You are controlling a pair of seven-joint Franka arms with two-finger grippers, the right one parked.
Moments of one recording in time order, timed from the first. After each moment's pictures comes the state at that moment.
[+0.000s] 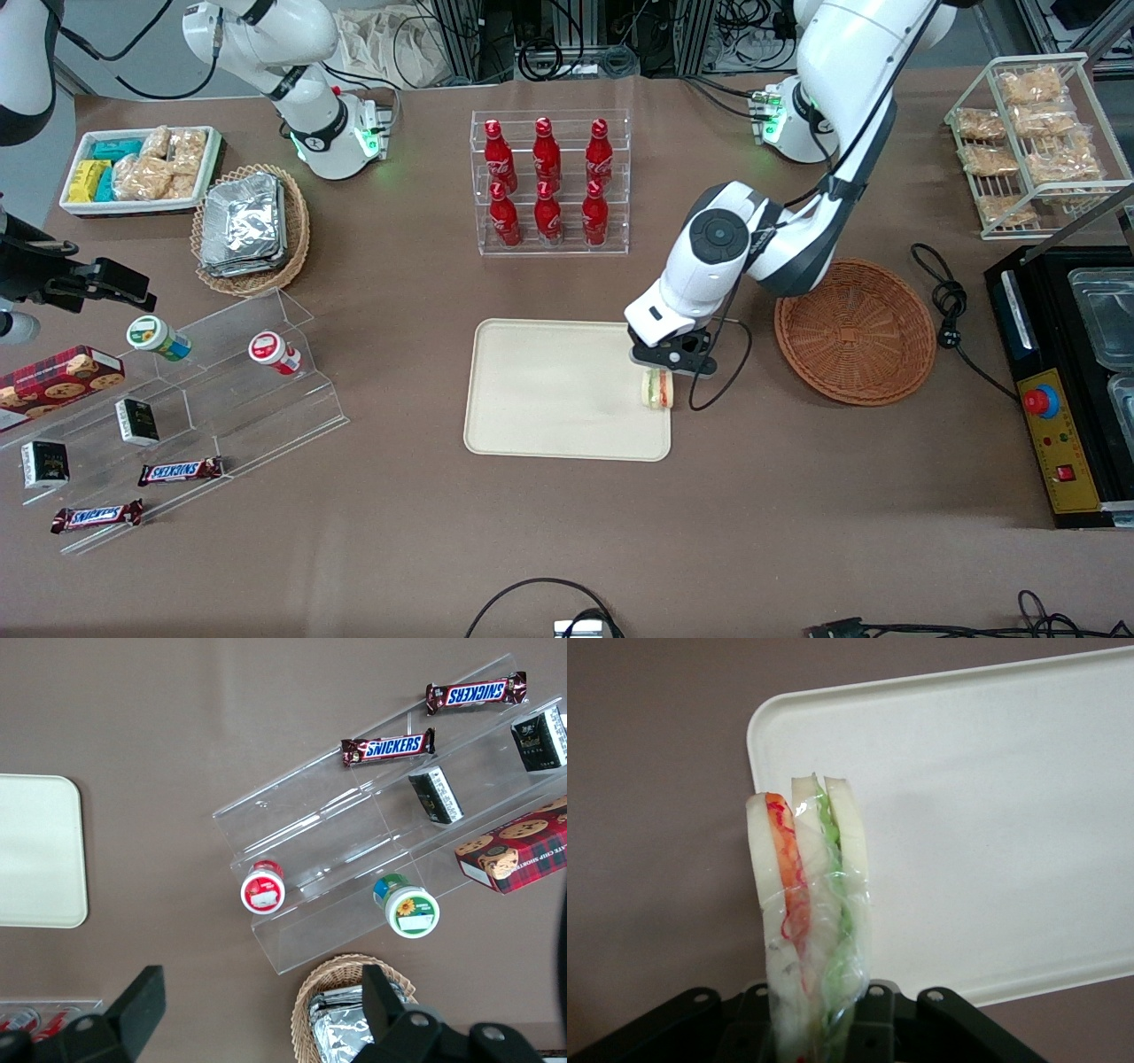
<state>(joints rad) -0.37 0.45 -0.26 -1.89 0.11 2.44 -0.46</state>
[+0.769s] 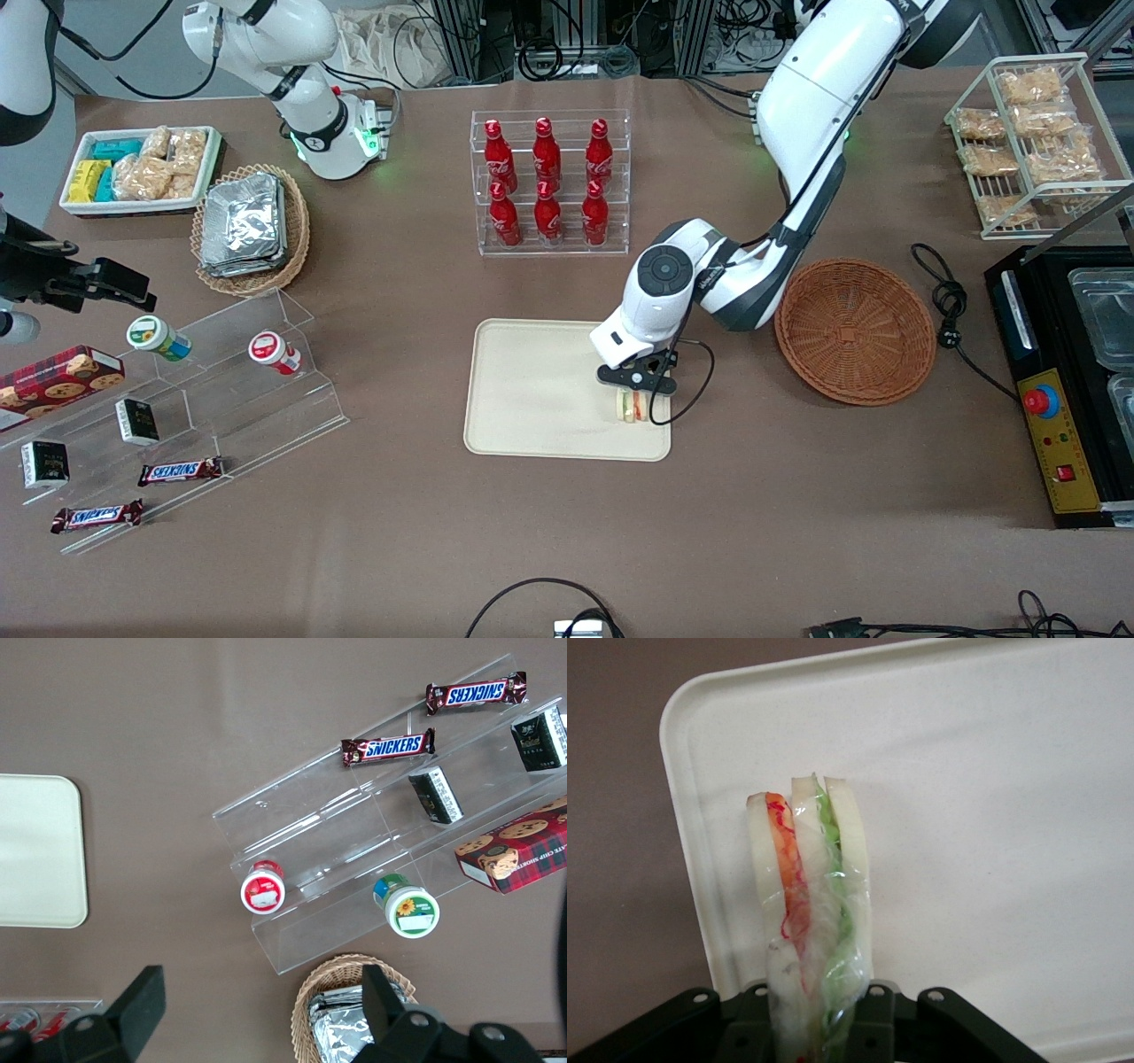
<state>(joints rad) -0.42 0.64 -0.26 -1.74 0.23 2.43 -0.57</state>
